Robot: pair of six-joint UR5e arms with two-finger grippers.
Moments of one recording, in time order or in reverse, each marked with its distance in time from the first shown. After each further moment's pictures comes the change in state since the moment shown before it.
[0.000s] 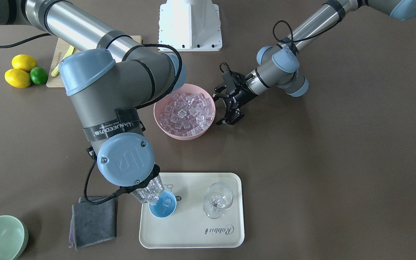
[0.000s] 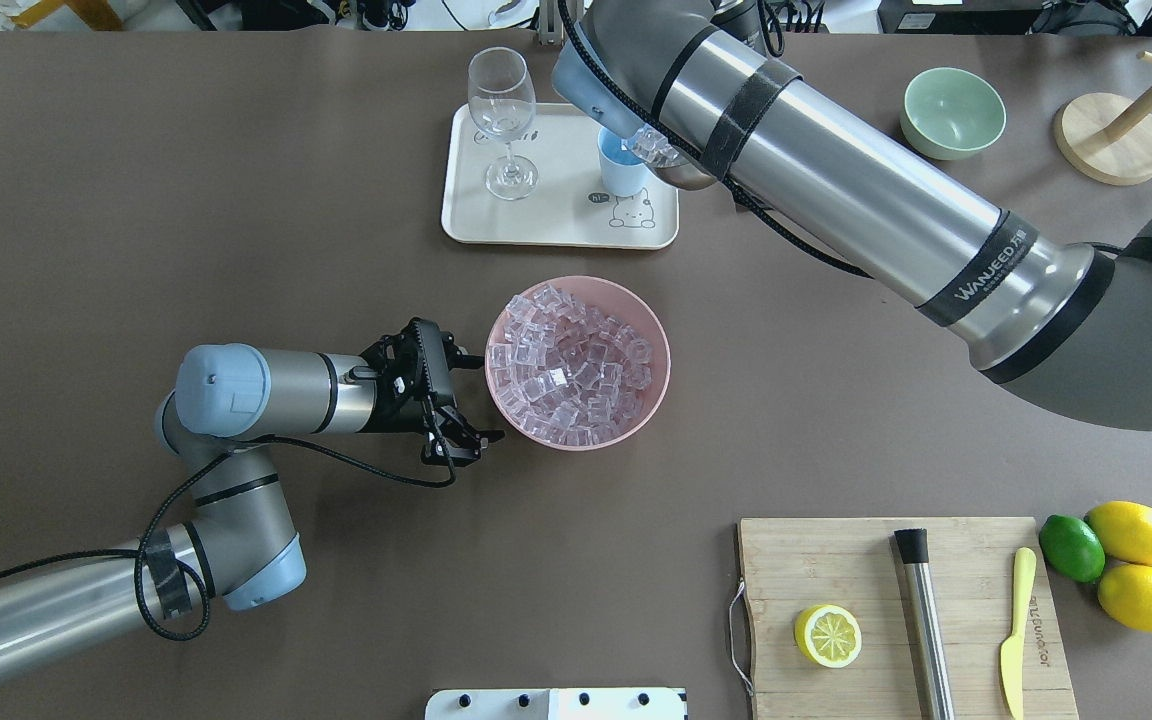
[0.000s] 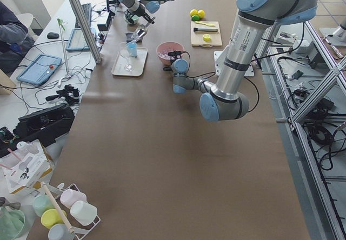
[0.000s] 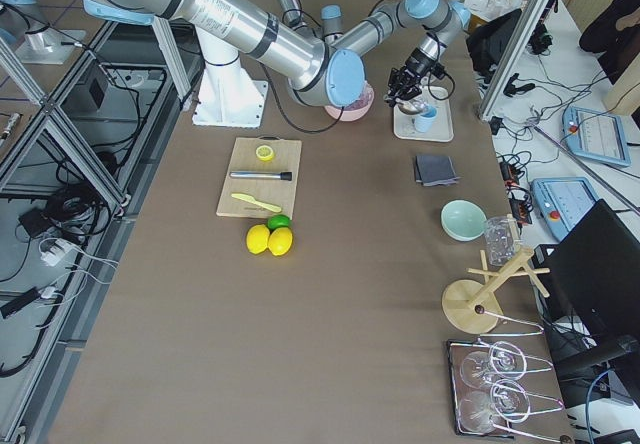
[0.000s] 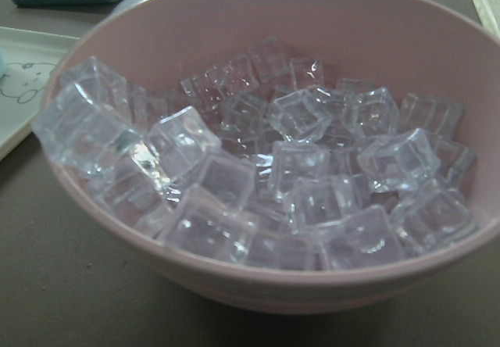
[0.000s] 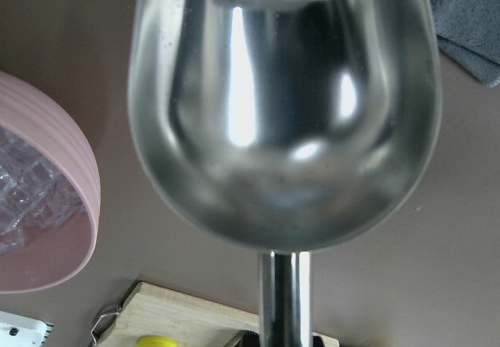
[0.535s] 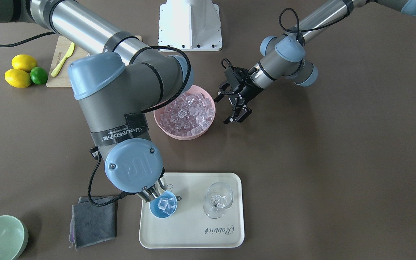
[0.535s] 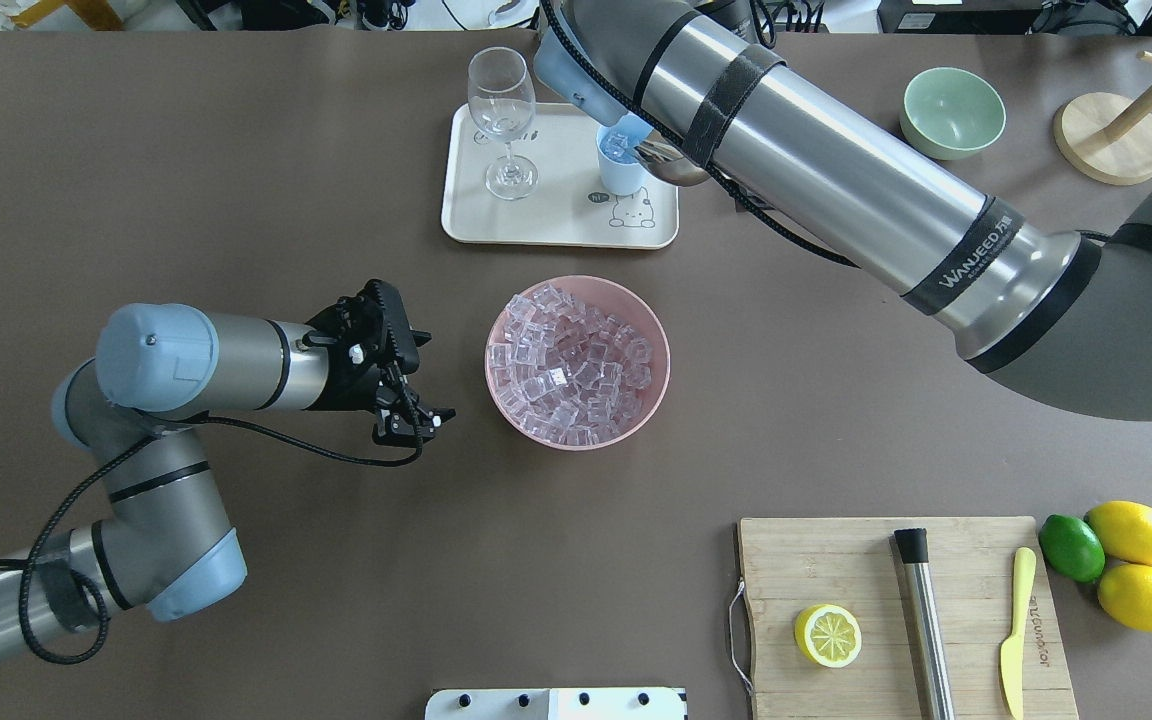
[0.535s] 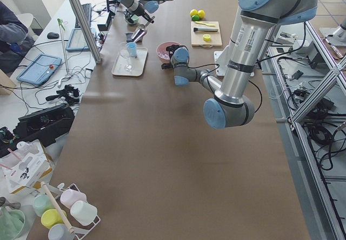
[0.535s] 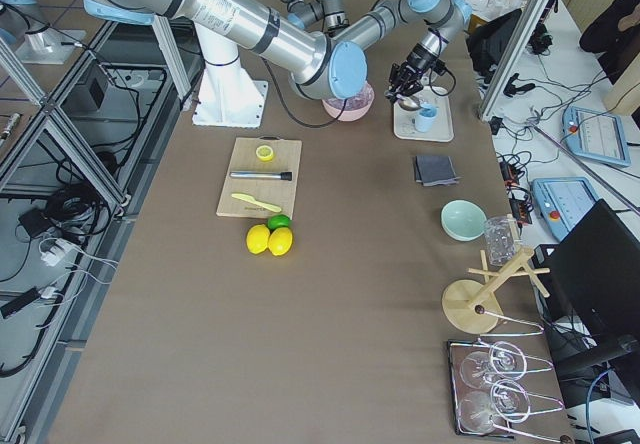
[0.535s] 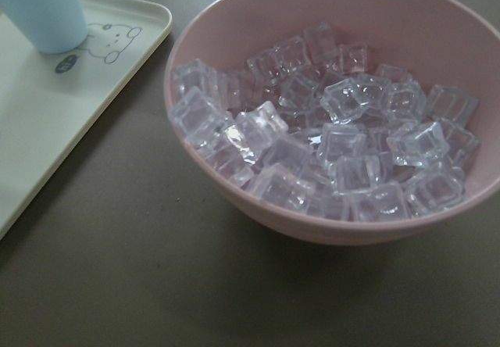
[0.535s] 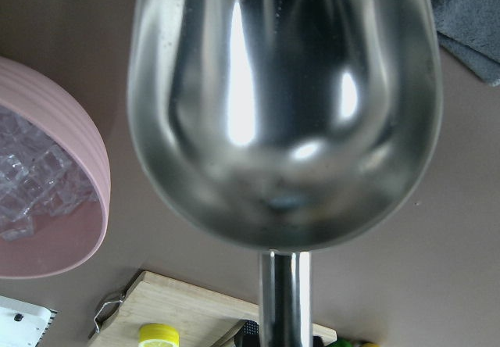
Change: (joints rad) left arm -0.052 0.120 -0.320 0.388 -0.001 0.000; right arm 0.000 0.036 -0.040 -0.020 -0.008 -0.033
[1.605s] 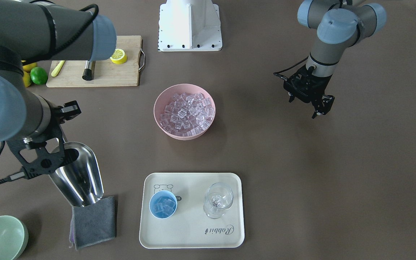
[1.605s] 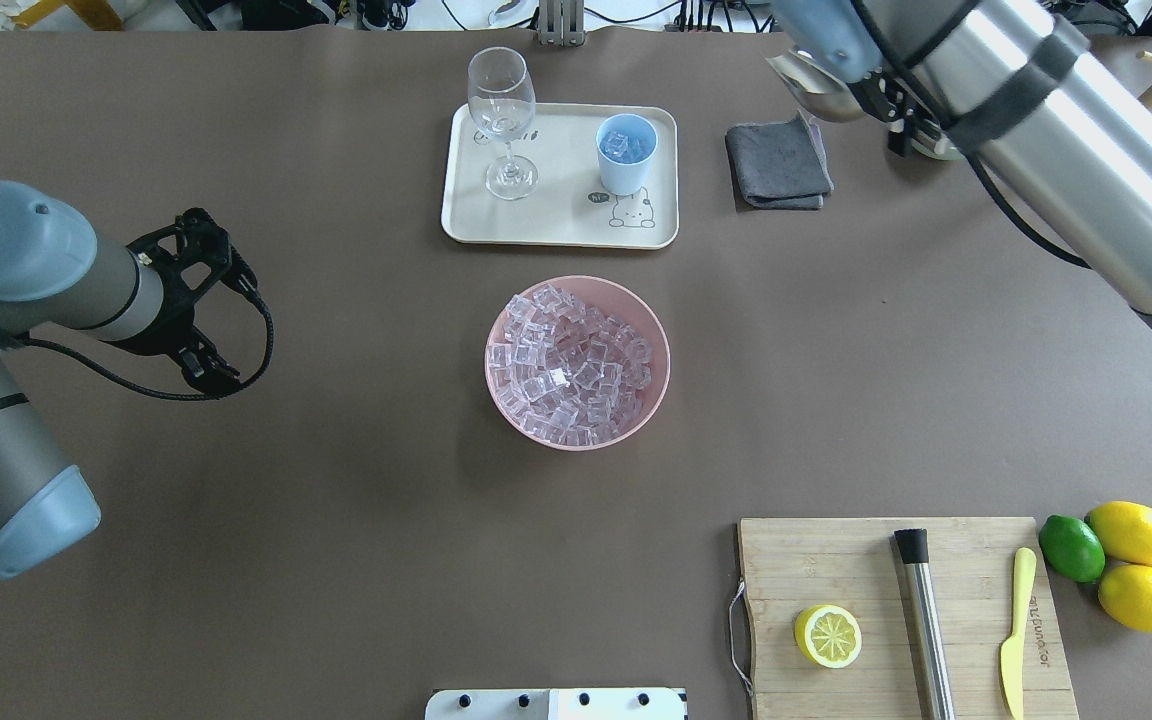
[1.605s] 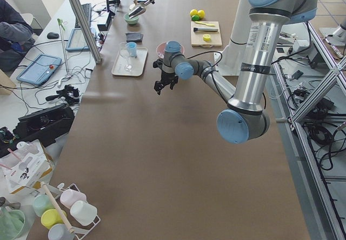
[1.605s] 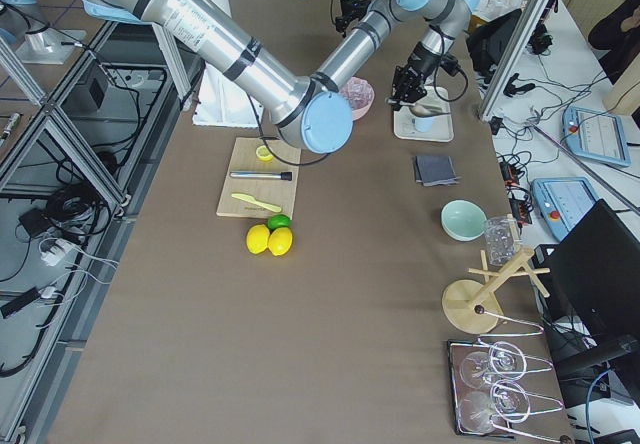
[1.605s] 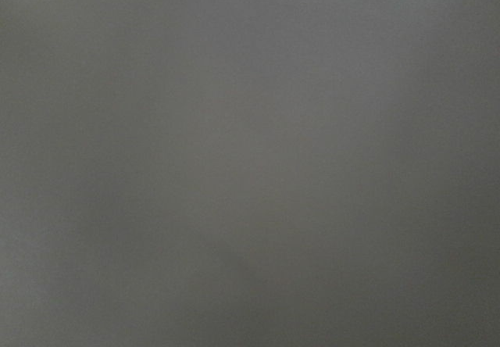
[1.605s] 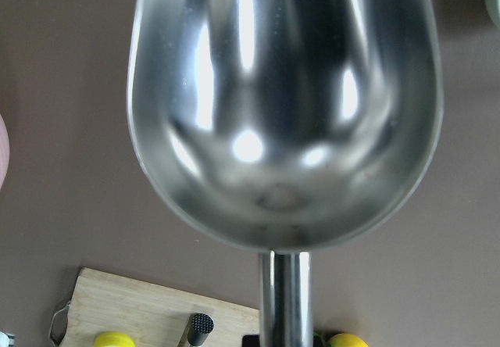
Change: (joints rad) left arm -0.194 0.168 -0.304 0.826 -0.038 0.009; right arm 0.170 -0.304 0.554 -0.134 0.039 0.086
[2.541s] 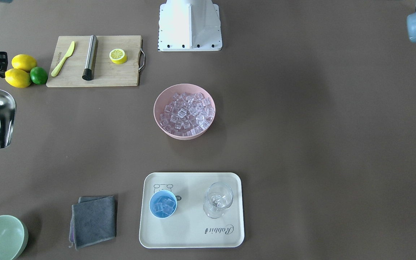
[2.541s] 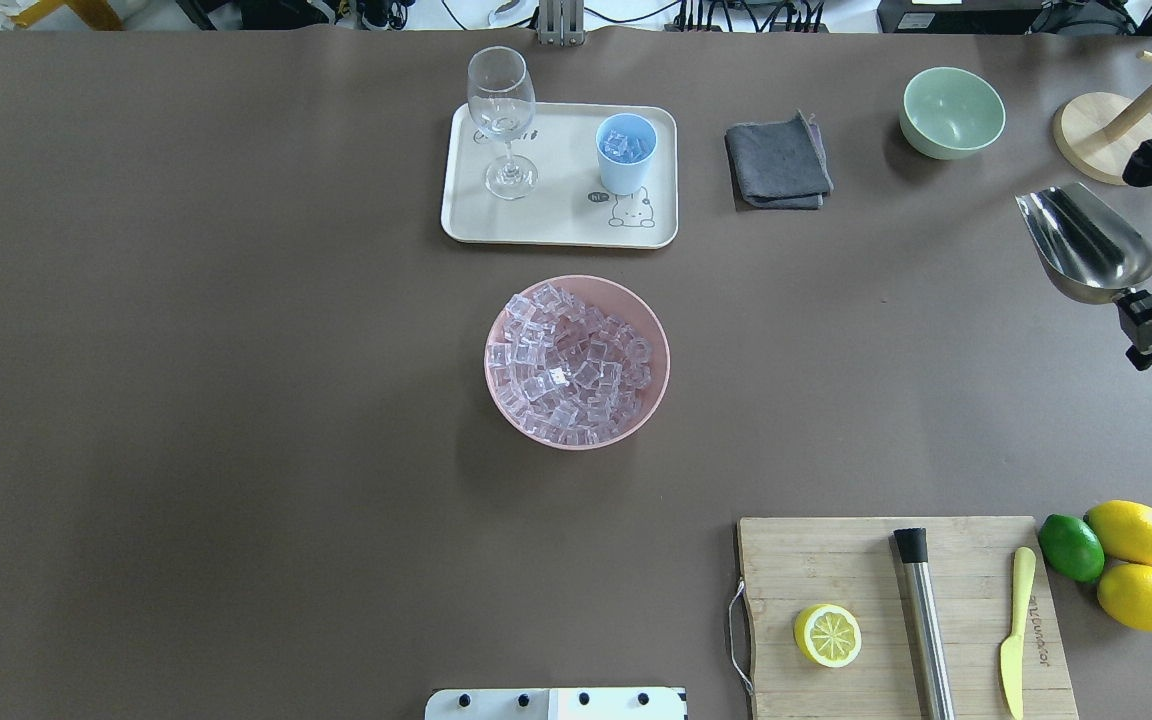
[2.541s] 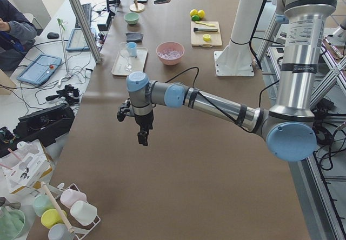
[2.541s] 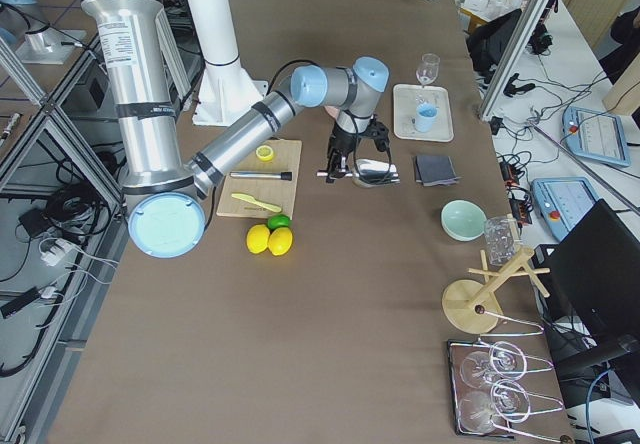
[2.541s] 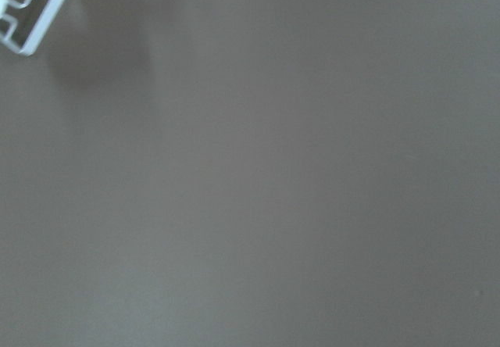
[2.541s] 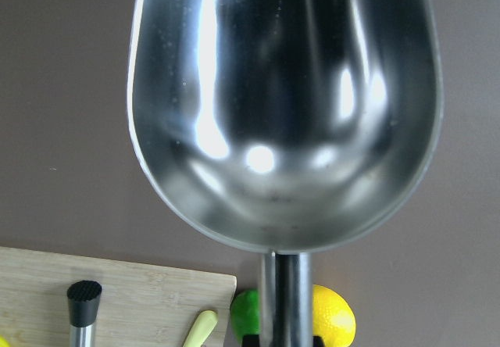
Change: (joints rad) left arm -0.664 0.169 0.127 0.269 -0.308 0.000; right arm 0.036 -0.835 0.683 0.351 0.042 0.308
